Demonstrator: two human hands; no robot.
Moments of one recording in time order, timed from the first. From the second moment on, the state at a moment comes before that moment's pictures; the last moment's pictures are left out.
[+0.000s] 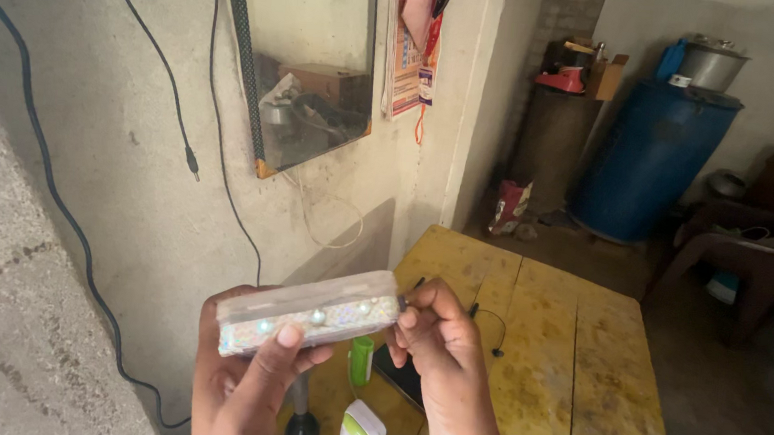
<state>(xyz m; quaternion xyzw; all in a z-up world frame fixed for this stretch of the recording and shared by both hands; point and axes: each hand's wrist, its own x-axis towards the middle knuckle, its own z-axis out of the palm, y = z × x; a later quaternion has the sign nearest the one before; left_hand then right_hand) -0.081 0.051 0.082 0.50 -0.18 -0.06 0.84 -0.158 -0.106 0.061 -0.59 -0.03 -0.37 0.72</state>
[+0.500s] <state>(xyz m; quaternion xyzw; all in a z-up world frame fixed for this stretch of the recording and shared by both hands) -0.070 0.049 0.064 0.43 -0.25 -0.08 0.86 -0.161 -0.118 0.055 -0.62 -0.07 -0.39 0.68</state>
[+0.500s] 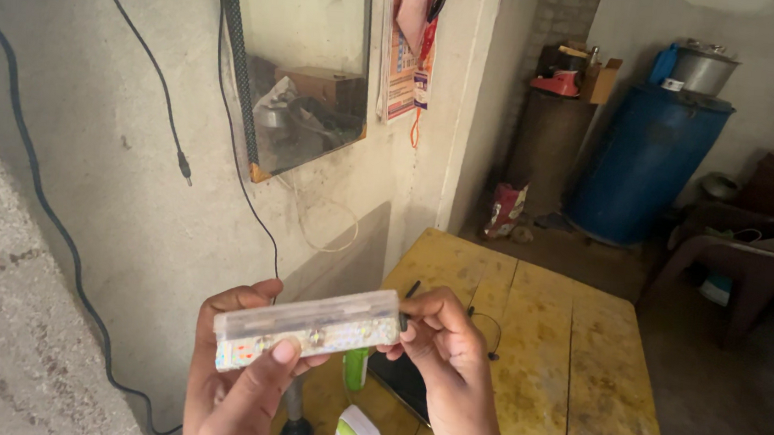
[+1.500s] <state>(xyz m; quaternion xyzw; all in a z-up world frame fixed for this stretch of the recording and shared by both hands) -0.042 0.043 0.026 0.07 -0.35 -0.35 0.87 -0.175 -0.092 0.073 -0.63 -0.09 -0.52 0.57</state>
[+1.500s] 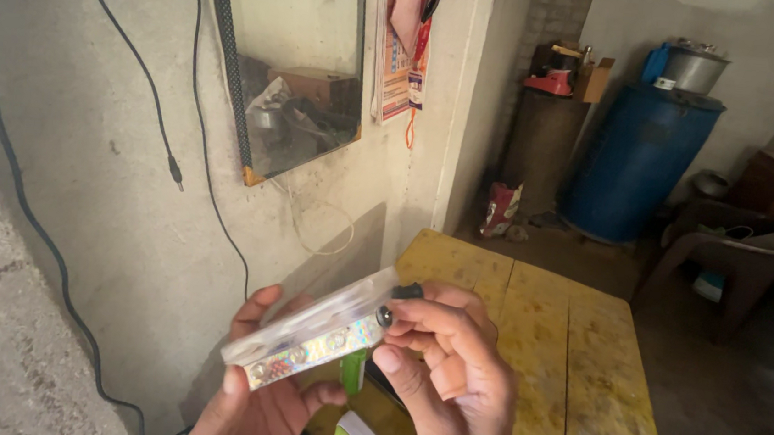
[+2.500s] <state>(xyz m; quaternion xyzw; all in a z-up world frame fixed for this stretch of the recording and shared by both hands) -0.030 0.034 0.041 0.31 -0.35 -0.03 0.88 -0.153 -0.090 0.065 -0.52 -0.03 -0.47 0.71</state>
